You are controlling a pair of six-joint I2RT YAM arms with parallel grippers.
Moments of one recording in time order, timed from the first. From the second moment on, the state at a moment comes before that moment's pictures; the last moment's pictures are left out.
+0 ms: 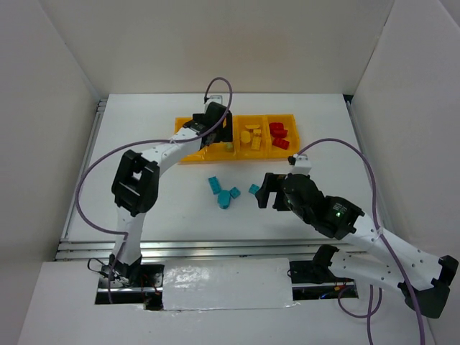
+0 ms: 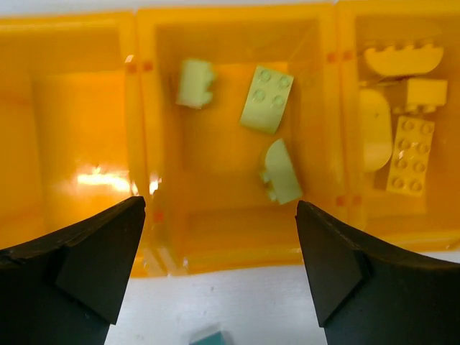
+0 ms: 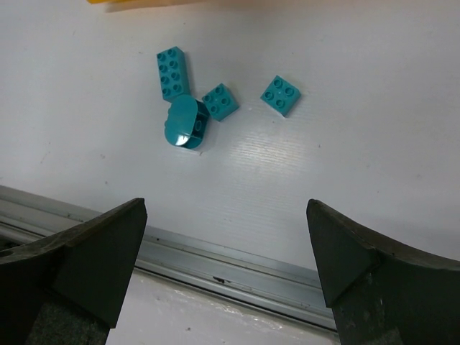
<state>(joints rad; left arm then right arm) -0.55 2.11 1.78 -0.40 -0.37 -0.41 0.89 0.80 0.83 -0.66 0.41 0.73</state>
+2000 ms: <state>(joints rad) -0.47 1.60 1.25 -0.32 -0.63 -0.49 0.89 0.82 0.78 -0.62 0.30 0.69</state>
